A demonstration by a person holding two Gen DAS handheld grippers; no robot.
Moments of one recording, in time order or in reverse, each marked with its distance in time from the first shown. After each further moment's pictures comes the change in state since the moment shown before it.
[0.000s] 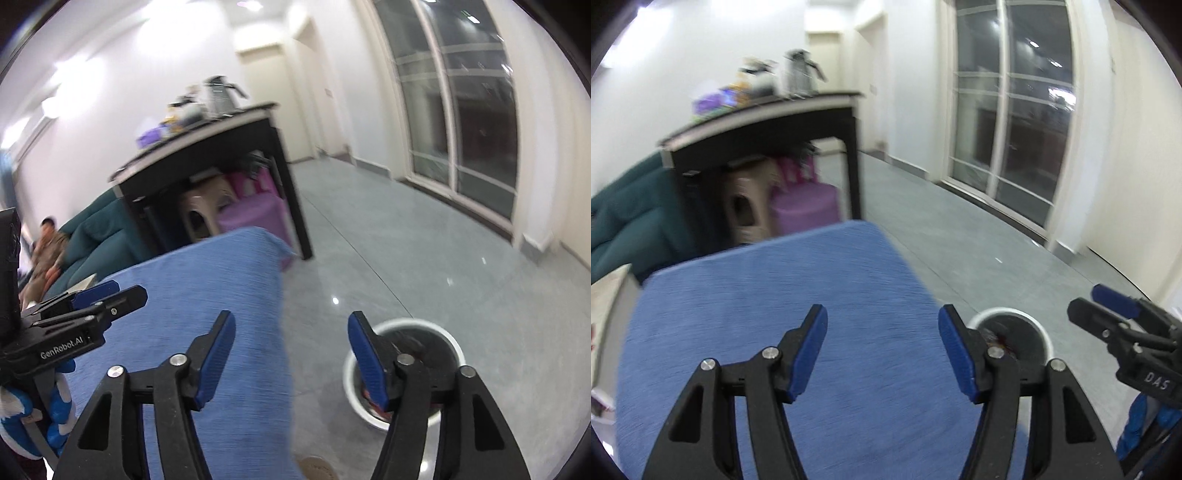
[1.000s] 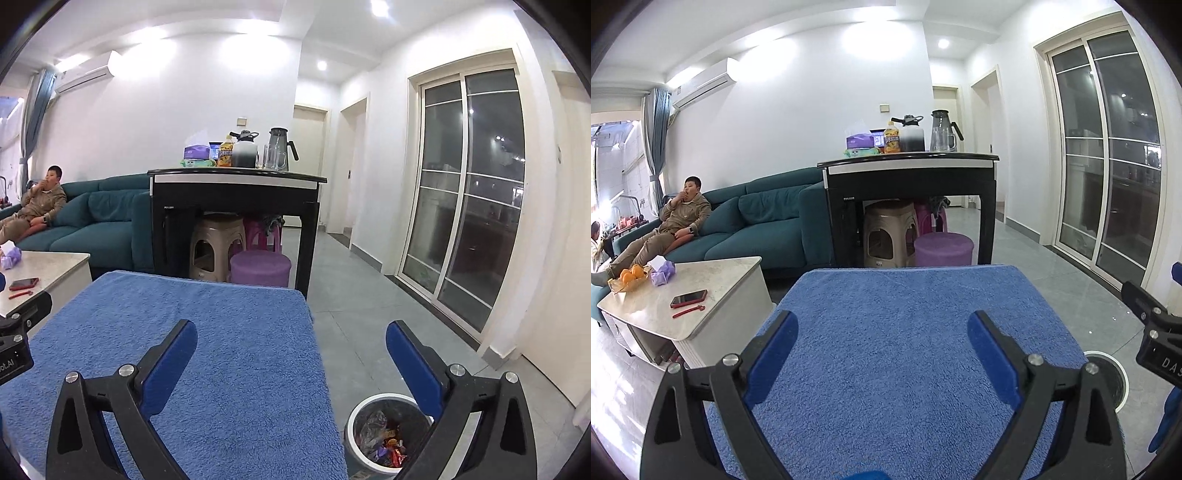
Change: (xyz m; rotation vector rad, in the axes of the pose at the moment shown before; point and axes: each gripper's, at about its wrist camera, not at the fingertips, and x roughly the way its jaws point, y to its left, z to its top) left arm -0.135 0.099 -0.073 -0.162 -0.214 0.414; right arm -0.034 0.175 -0.028 -0.307 -0.252 -0.166
